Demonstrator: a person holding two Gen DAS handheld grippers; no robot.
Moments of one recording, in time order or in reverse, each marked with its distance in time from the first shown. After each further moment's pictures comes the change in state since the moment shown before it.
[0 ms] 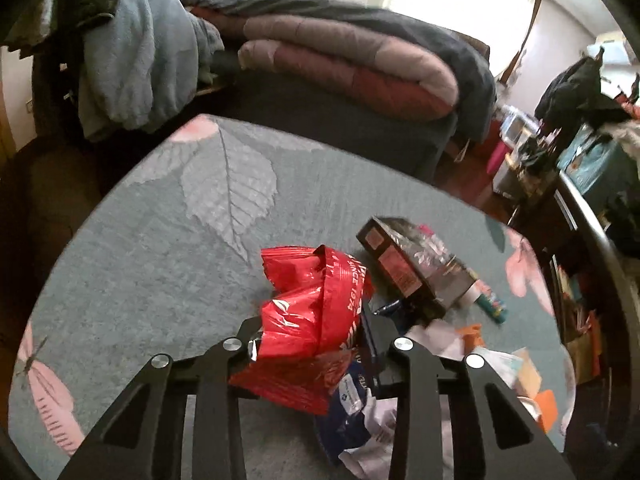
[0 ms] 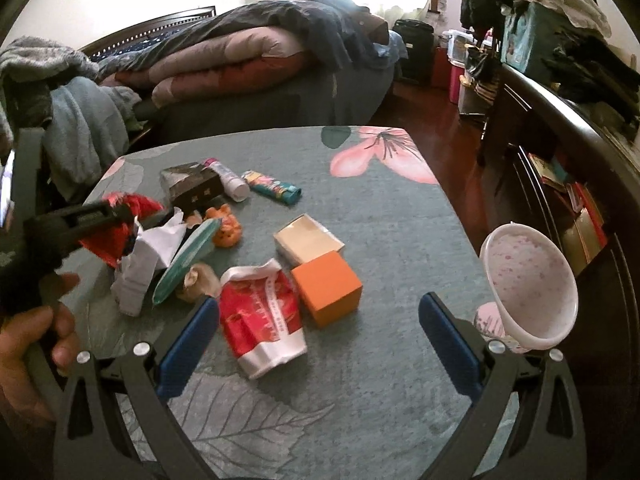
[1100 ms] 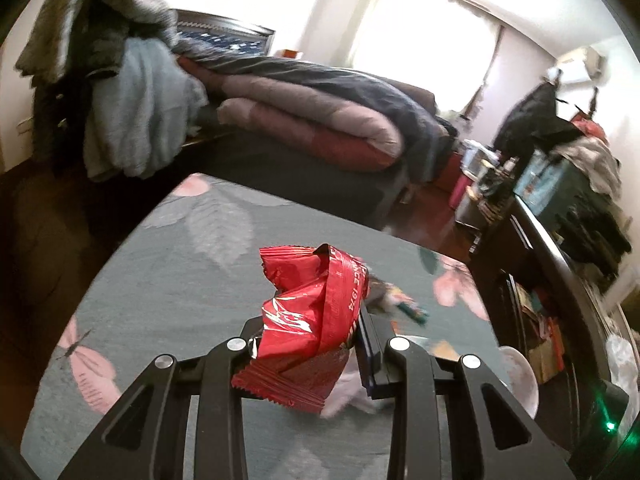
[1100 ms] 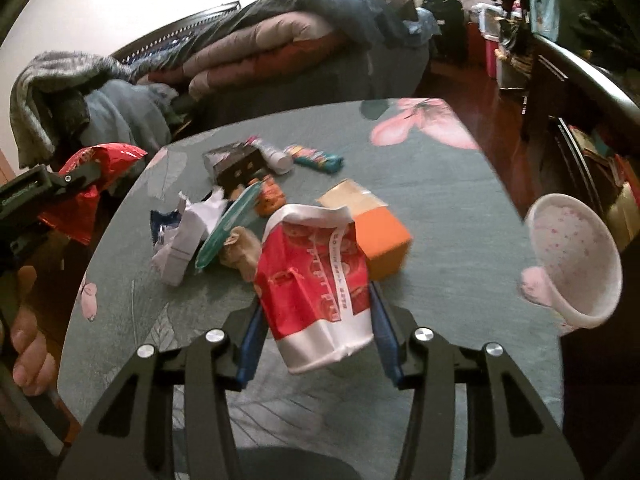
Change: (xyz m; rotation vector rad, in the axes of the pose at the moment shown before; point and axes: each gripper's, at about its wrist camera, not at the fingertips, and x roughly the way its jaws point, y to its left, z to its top) left arm -0.098 -0.025 -0.013 0.053 -0.150 -0.132; right arm -0.013 -0.023 -0.016 0.064 0.034 0.183
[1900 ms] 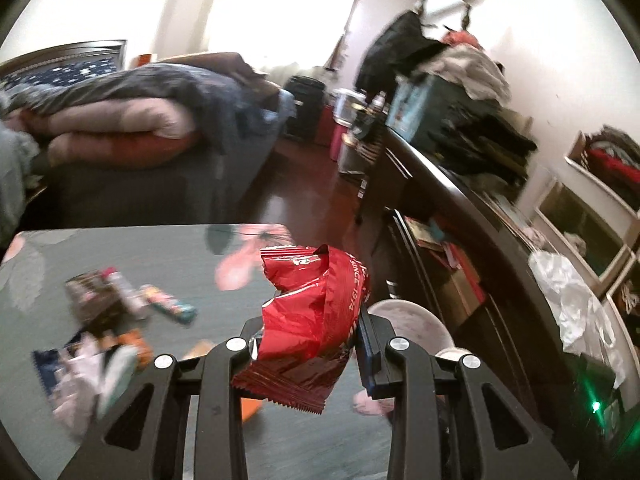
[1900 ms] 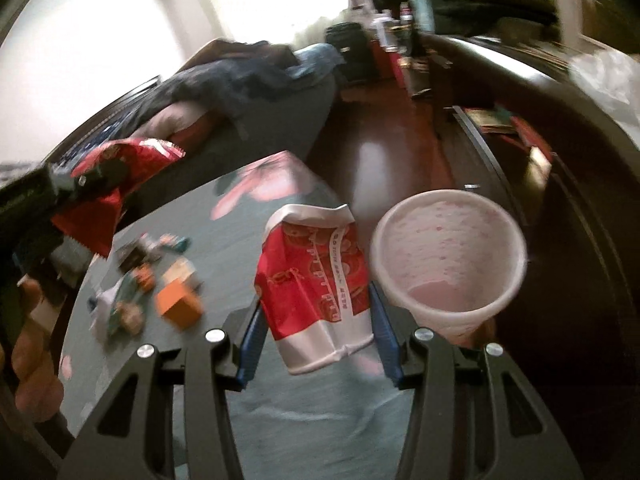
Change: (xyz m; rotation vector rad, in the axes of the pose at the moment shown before) left arm 0.036 -0.226 -0.029 0.324 0.105 -0.348; right arm -0.073 -0.175 -0.011 0.278 -0.181 -0.169
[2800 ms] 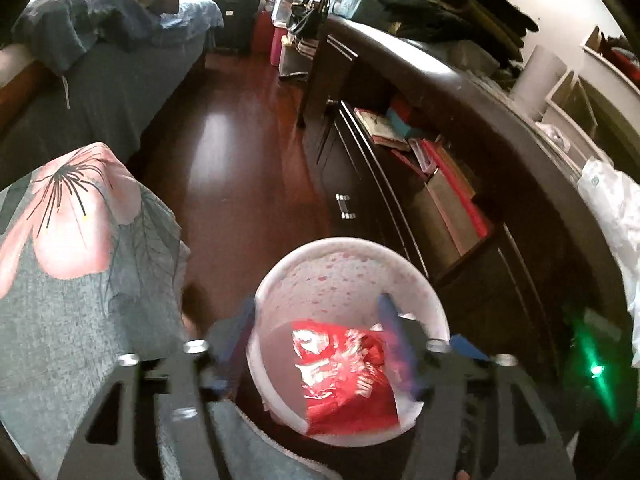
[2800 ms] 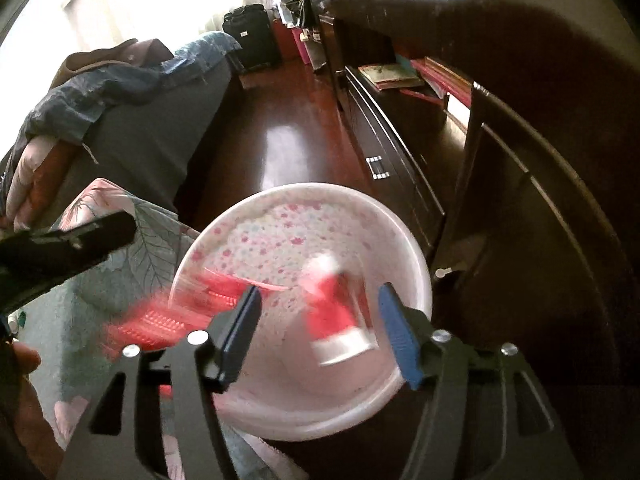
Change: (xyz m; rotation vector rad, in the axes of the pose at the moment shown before) left arm 0.213 -0.101 -0.026 0.103 0.327 -0.133; right arm 0.132 -0.153 0.026 0.153 0.079 -0.218
